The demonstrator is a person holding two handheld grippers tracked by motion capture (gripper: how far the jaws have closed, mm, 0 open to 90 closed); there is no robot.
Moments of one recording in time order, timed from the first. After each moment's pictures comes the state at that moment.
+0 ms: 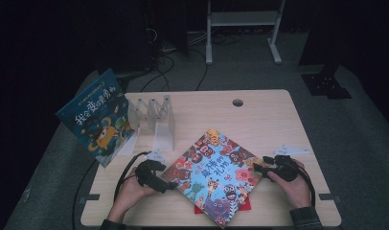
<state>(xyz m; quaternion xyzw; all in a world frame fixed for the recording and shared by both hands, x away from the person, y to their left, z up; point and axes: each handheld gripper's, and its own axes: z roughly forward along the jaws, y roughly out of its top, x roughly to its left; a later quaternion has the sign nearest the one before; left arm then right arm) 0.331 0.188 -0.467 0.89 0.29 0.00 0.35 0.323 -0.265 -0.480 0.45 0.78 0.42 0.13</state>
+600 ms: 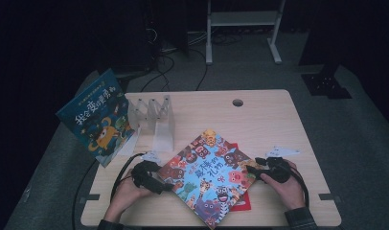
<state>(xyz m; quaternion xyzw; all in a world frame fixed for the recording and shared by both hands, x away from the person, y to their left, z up) 0.330 0.204 -0.468 0.89 0.31 -0.01 0.35 0.320 -0.242 -0.479 0.43 0.79 0.42 0.13</state>
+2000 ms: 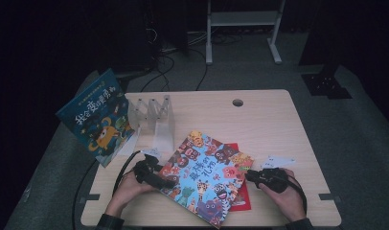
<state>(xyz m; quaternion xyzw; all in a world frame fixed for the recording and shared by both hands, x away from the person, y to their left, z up) 0.348 0.200 -0.478 0.87 0.31 -0.09 0.37 0.292 -0.228 -0.477 0.38 0.82 0.41 0.12</state>
